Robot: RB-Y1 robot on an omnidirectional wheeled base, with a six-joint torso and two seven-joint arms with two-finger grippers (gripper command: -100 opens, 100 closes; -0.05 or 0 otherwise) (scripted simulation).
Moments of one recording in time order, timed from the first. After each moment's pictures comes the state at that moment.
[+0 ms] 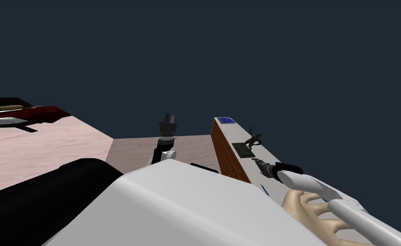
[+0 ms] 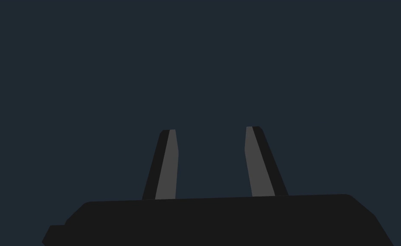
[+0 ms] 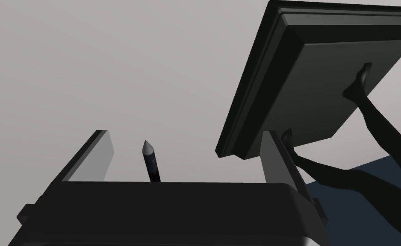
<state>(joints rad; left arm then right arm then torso) 0.52 0.05 -0.01 -2.32 0.05 -0.54 0.07 0.05 -1.20 0.55 -1.39 -1.10 0.49 0.32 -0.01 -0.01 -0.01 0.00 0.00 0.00</state>
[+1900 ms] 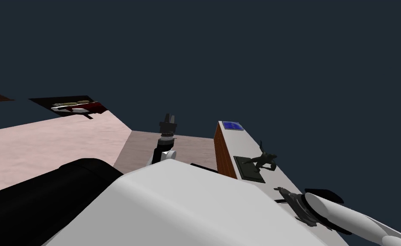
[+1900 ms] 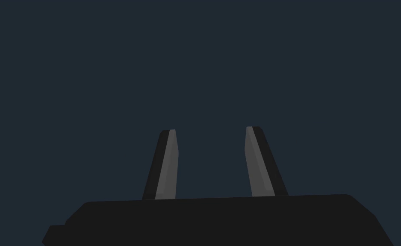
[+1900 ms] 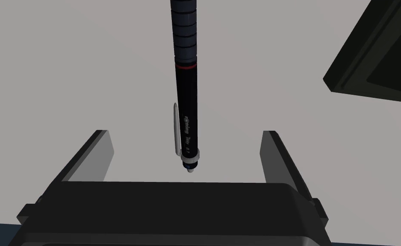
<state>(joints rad) 0.52 0.05 -0.01 -2.32 0.05 -0.54 0.07 0.07 -1.32 0.81 -1.16 -1.45 0.57 0.48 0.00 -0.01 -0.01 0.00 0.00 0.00</state>
